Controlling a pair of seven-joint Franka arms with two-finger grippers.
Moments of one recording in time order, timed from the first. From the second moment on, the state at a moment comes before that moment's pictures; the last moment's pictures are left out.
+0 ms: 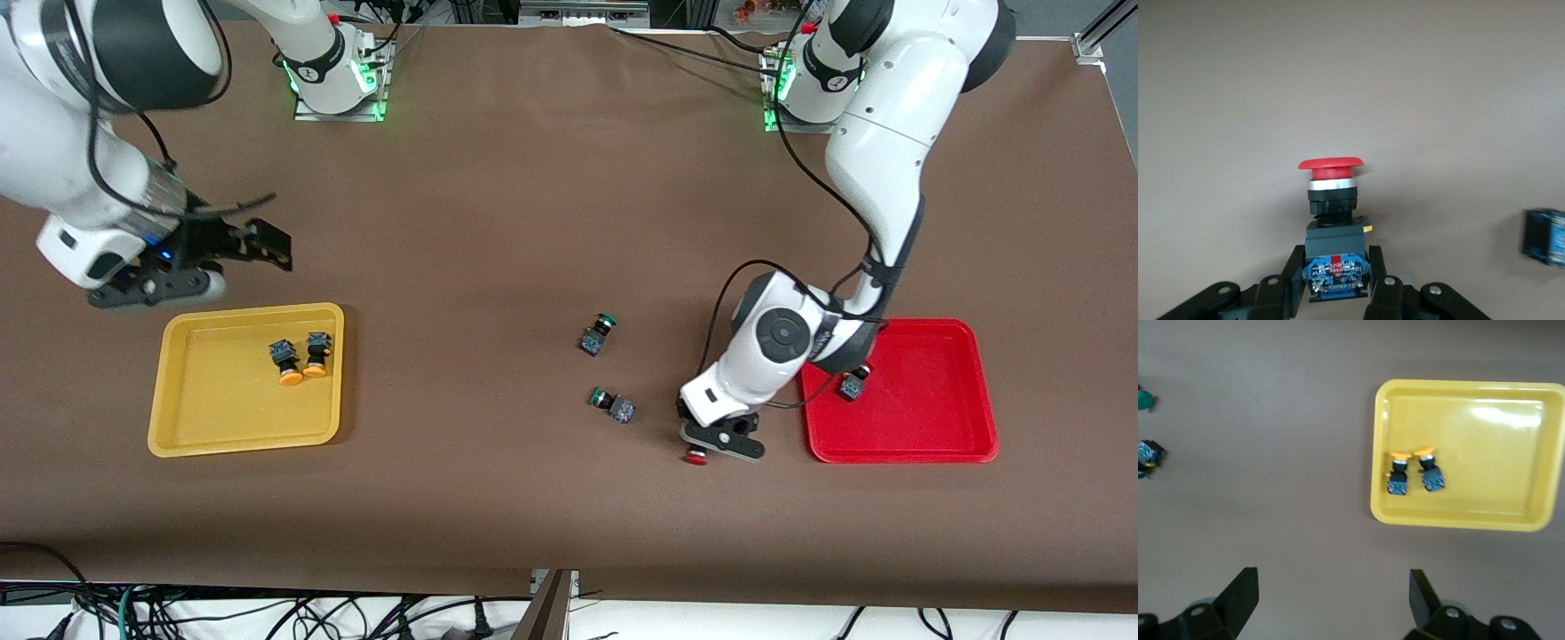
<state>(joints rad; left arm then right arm) -0.18 0.88 -0.20 -1.39 0.19 2.44 -0.17 0.45 0.13 -0.29 -1.59 0.09 1.68 0.02</state>
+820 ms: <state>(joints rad) 0.22 0.64 -0.19 -1.47 0.20 1.90 0.21 0.23 0.05 -0.09 -1.61 0.04 1.61 0.01</state>
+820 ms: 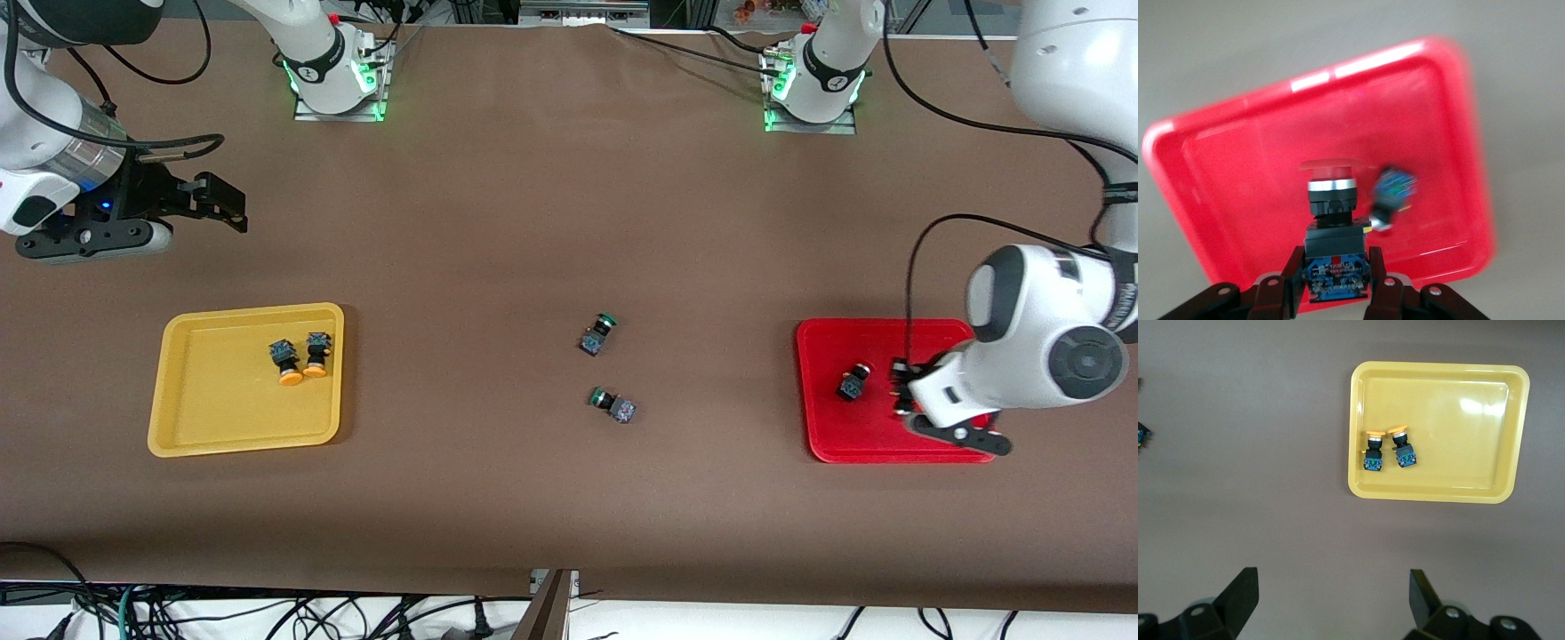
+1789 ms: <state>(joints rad) 0.33 0.52 -0.29 -1.57 0.20 1.97 0.22 0.19 0.05 -0.06 -1.60 0.03 1.62 0.01</state>
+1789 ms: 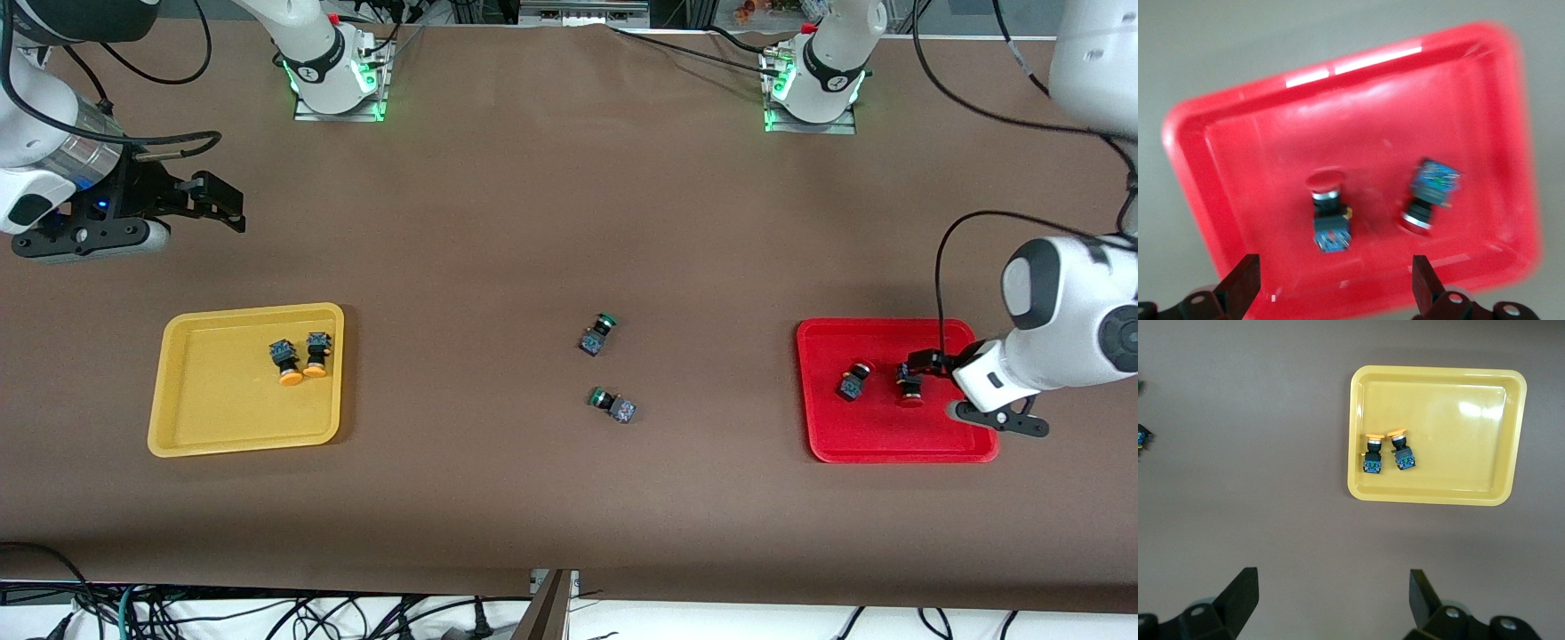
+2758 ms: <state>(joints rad) 0.10 0.08 -0.11 -1.52 0.02 1.58 -0.01 0.19 0.05 -0.05 -1.57 0.02 1.62 0.01</state>
